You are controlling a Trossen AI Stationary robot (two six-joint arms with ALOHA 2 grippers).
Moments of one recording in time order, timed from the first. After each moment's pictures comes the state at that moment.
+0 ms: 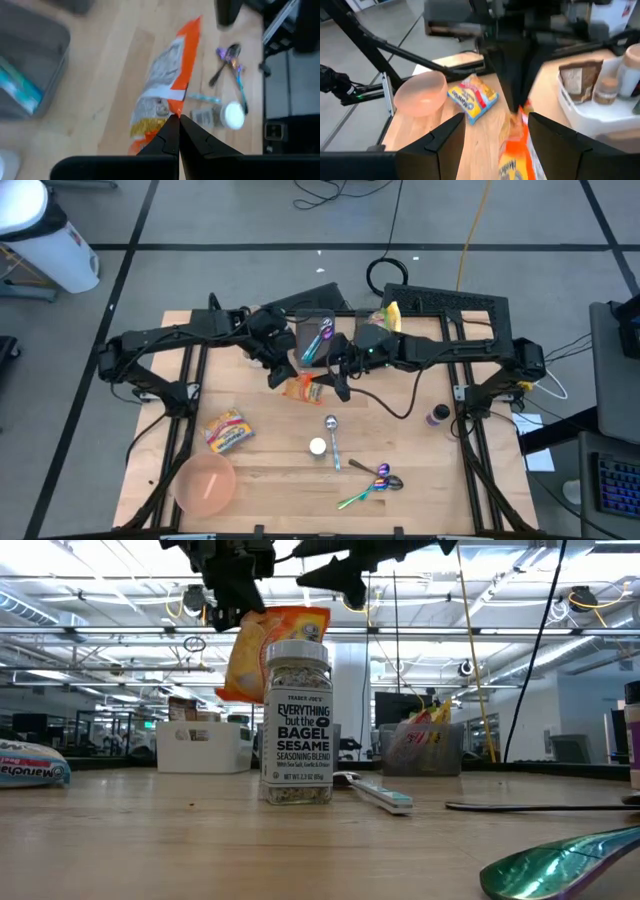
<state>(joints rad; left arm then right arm) 0.31 1.42 1.29 -0.78 0.45 -0.18 -0.12 1.54 1.26 -0.05 -0.21 0.21</state>
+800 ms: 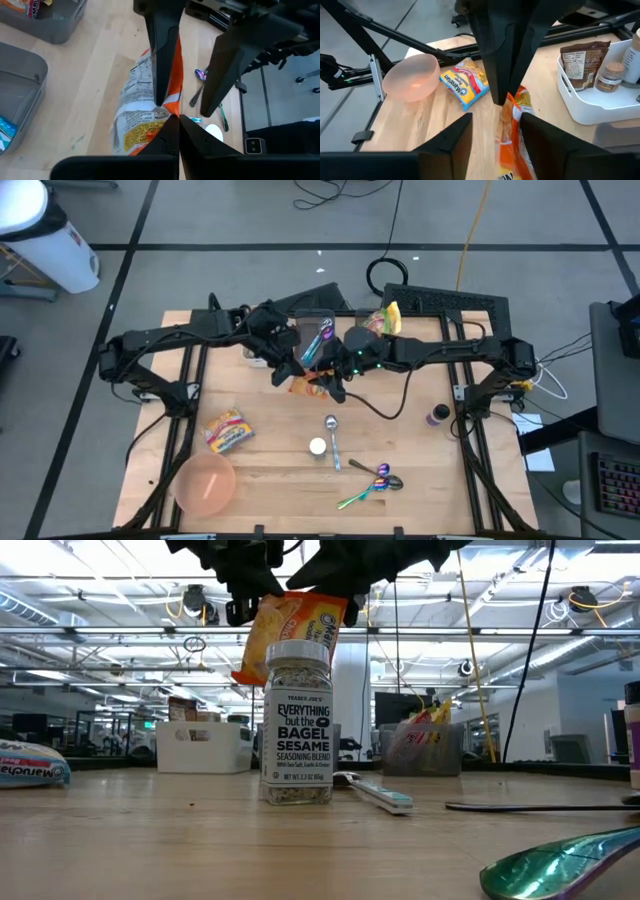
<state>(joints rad) 0.31 1.43 1.29 -0.64 0.53 -0.22 -0.13 1.61 1.26 -0.06 -0.24 0.17</state>
